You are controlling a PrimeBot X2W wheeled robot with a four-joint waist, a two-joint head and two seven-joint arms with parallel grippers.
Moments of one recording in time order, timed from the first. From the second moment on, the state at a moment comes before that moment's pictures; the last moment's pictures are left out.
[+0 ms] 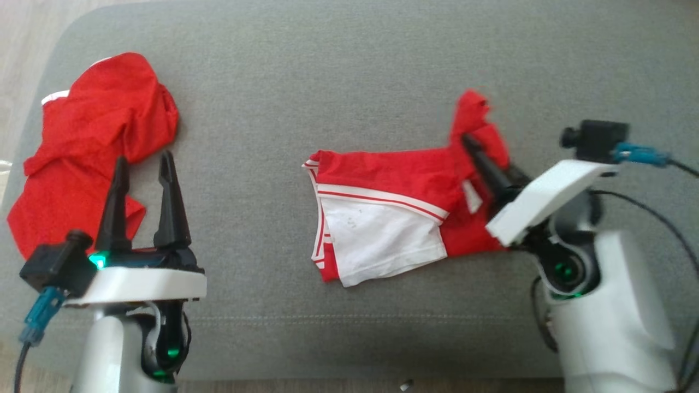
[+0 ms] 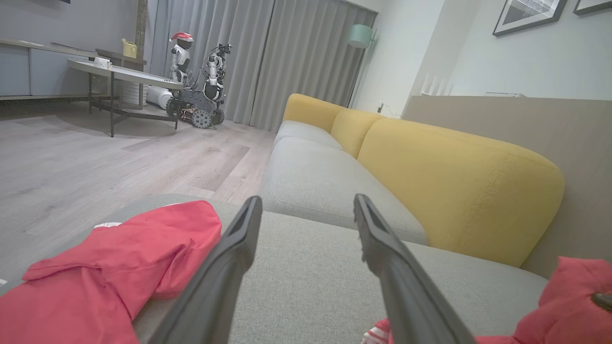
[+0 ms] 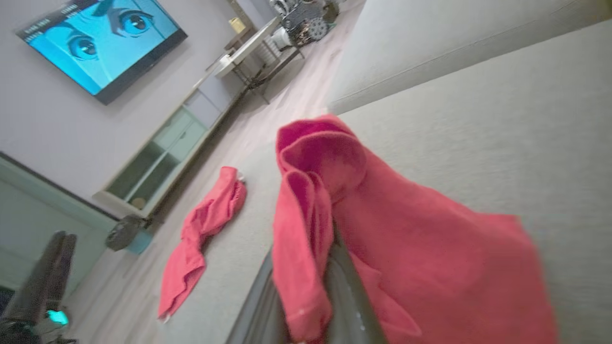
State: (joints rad) left arm -0.11 0.04 -0.04 0.01 -0.33 -0.04 -0.26; right arm -0.39 -0.06 0.21 0.24 0.61 0.12 0.51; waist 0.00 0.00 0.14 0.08
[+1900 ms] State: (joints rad) left arm -0.09 0.04 -0.09 0.01 -0.33 -0.01 -0.26; right arm -0.32 -0.14 0.16 0.40 0.19 0.12 -0.25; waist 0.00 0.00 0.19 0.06
